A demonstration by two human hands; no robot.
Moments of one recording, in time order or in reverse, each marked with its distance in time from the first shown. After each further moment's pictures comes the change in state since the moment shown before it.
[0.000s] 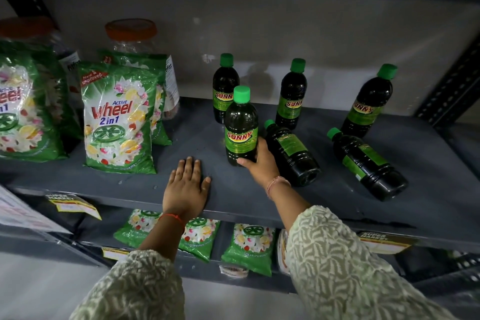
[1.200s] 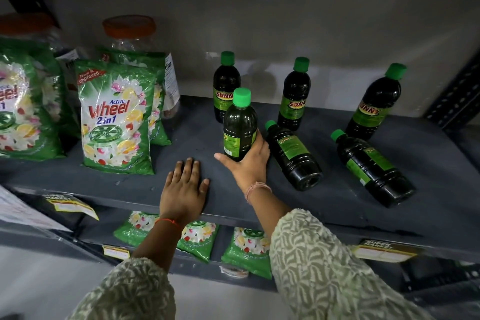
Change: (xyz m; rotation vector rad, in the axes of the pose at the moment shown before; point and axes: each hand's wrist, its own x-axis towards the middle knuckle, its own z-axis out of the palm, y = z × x) left_hand -0.001 0.000 0.003 0.012 0.060 -0.005; right_hand -0.005 -0.010 0.031 -0.120 0.282 -0.113
